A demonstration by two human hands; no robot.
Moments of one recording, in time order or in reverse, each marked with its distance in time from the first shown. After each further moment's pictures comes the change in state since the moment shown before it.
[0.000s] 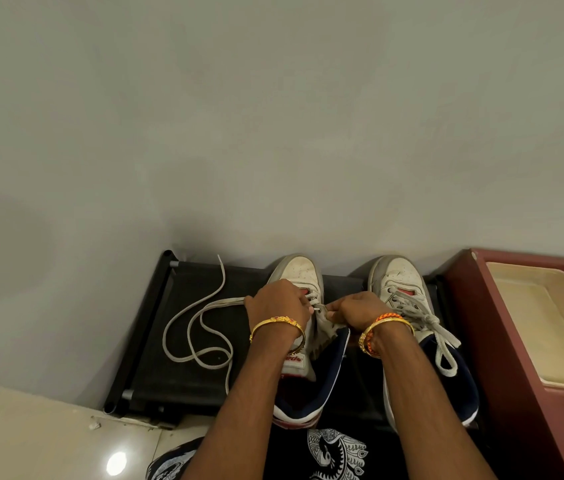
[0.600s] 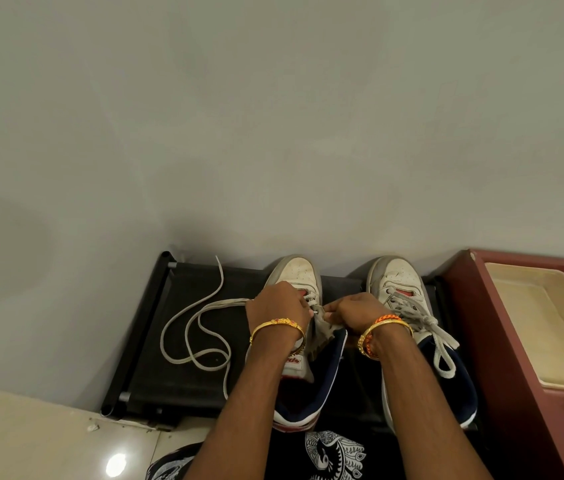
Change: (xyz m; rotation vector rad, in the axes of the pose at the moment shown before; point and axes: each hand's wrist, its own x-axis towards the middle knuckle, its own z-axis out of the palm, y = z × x) left_hand 0.001 0.002 0.004 -0.001 0.035 0.002; right_hand -0.001 -0.001 0.000 0.160 -0.036 0.067
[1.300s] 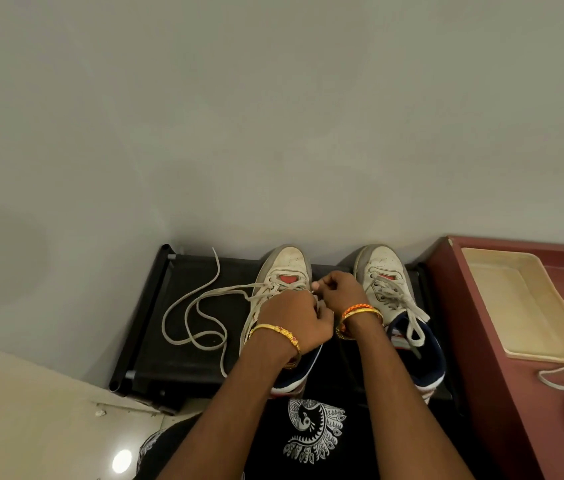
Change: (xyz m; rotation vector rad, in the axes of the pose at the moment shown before) left_hand -0.065 0.024 -0.017 0.048 -0.046 0.318; right_hand 0.009 0.021 0.009 -0.062 0.240 -0.247
